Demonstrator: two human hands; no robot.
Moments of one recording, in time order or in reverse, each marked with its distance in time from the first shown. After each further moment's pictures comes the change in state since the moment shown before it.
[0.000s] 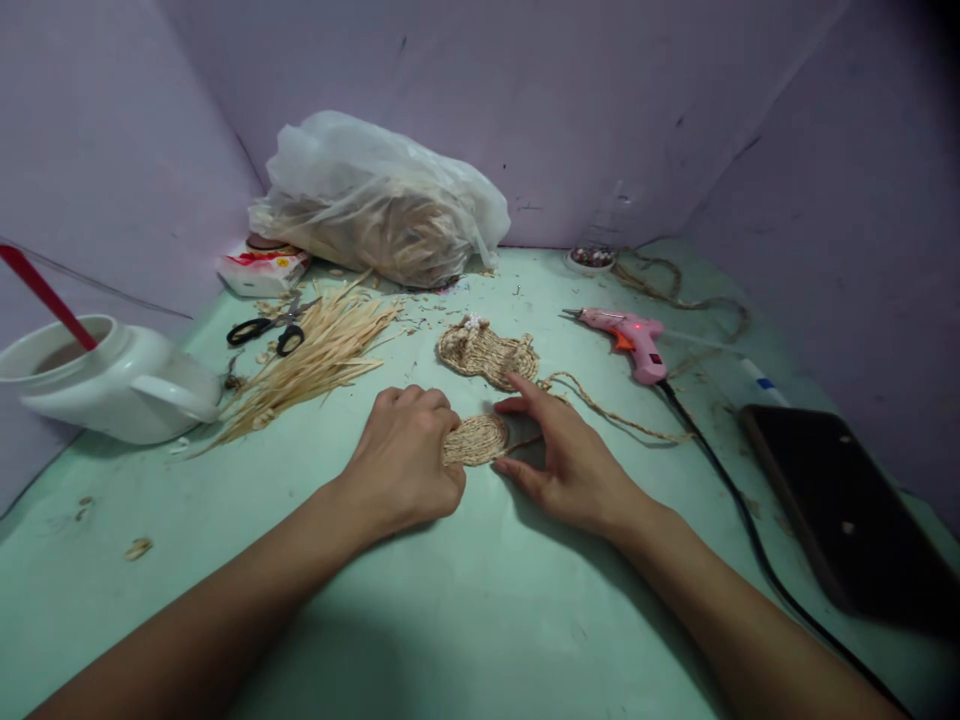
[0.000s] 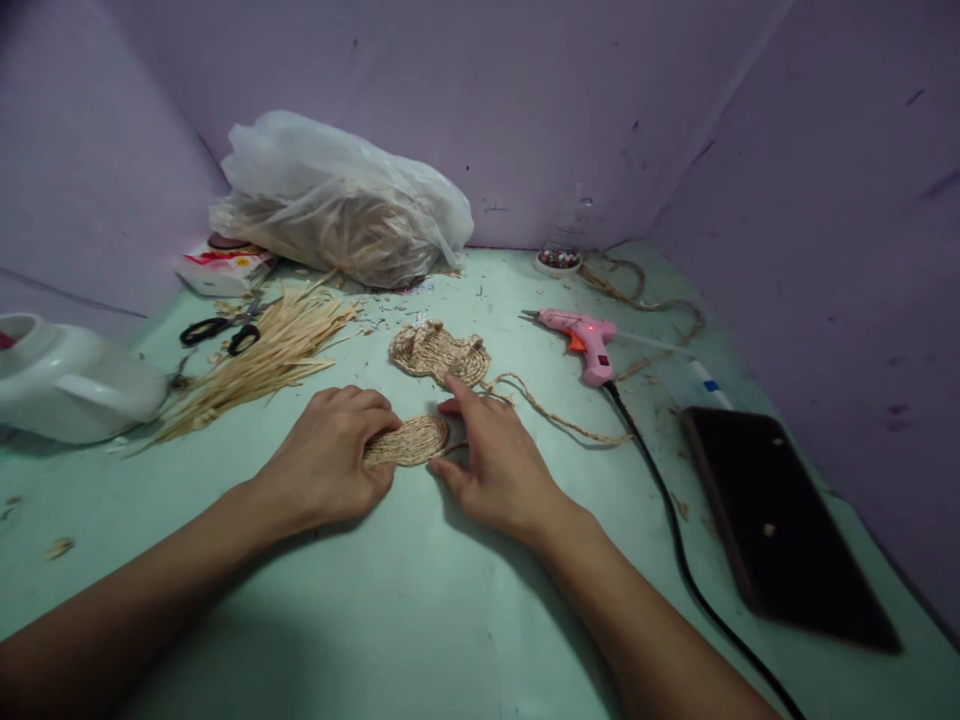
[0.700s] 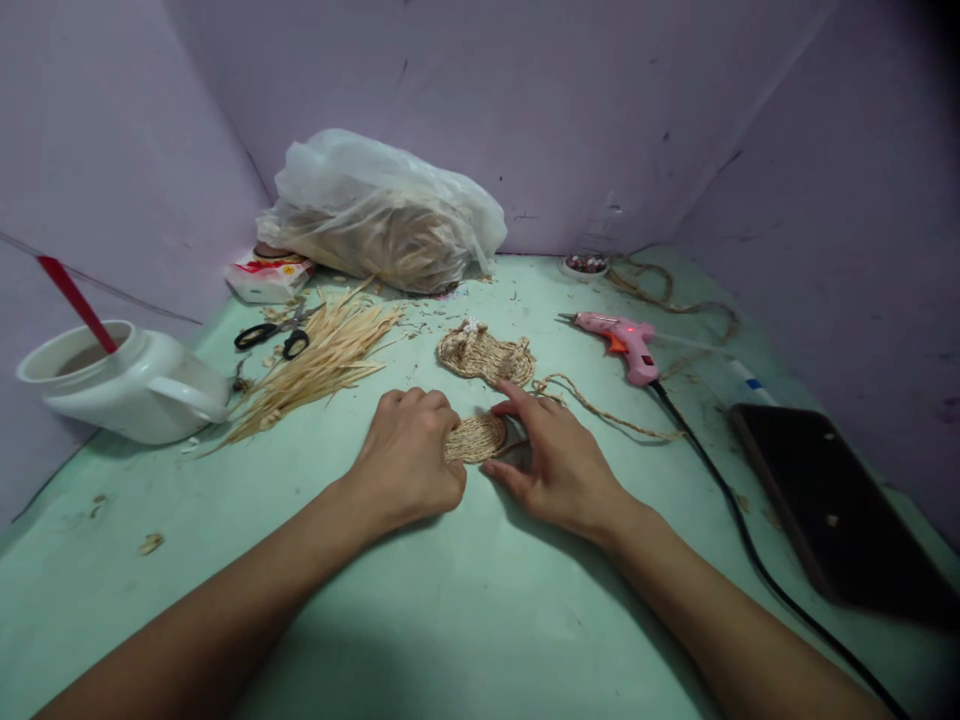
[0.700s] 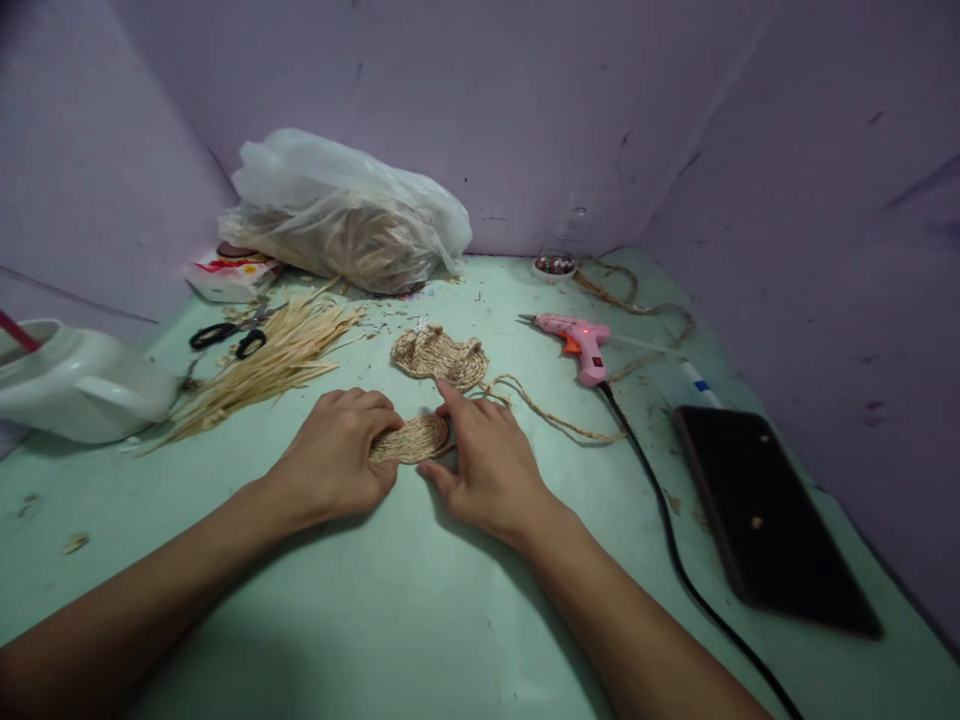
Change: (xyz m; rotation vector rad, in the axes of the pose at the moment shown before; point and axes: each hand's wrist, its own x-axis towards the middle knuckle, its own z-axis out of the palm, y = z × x) left_hand 0.000 0.003 0.000 0.037 0.015 0.006; right_hand 0.002 -0.012 0.003 -0.132 -0.009 0.023
